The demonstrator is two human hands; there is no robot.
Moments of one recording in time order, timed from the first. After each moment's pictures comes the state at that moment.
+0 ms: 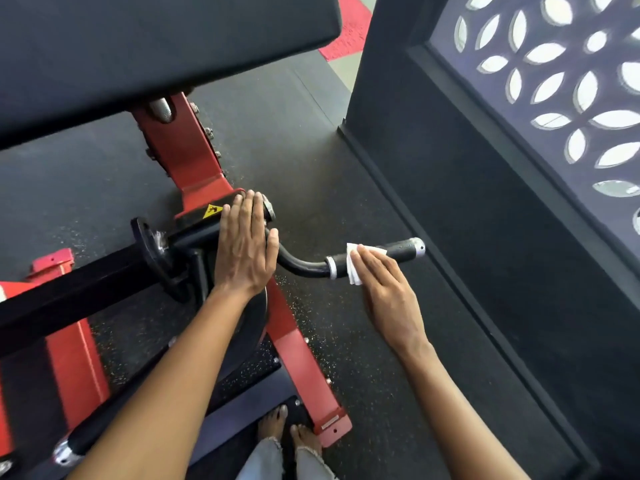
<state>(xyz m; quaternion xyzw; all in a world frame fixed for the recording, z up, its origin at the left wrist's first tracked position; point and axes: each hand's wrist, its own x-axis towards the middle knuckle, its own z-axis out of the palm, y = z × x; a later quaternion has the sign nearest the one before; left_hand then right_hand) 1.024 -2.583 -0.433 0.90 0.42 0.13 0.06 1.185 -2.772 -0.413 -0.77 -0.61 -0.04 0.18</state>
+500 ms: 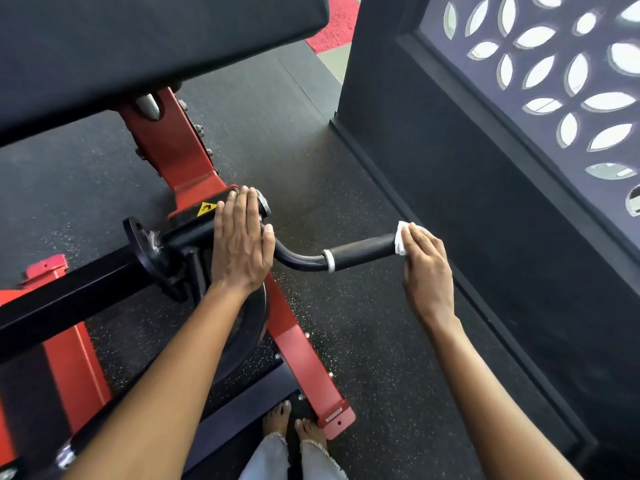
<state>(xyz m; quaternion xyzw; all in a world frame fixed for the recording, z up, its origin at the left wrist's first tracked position) 1.025 -2.582 -0.436 0.90 0.42 0.14 0.05 1.230 -2.781 -0.415 -0.88 -0.43 -0.01 0.20</state>
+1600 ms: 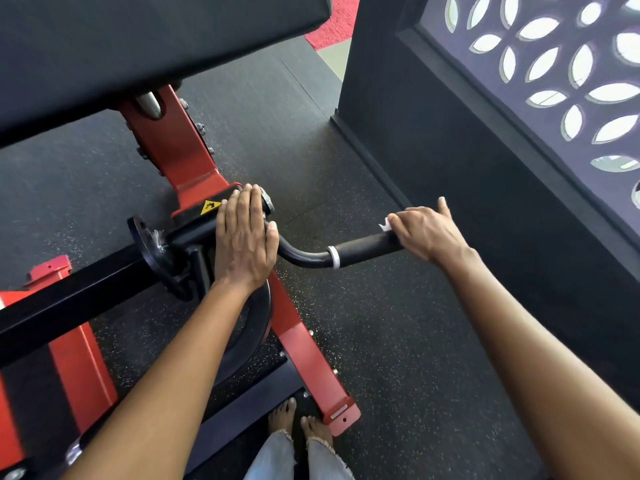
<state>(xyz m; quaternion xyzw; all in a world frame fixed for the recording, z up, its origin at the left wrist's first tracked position) 1.023 -2.582 -0.433 0.90 0.42 0.13 0.03 1.269 -2.728 -0.371 -0.84 -0.51 0.16 -0.05</state>
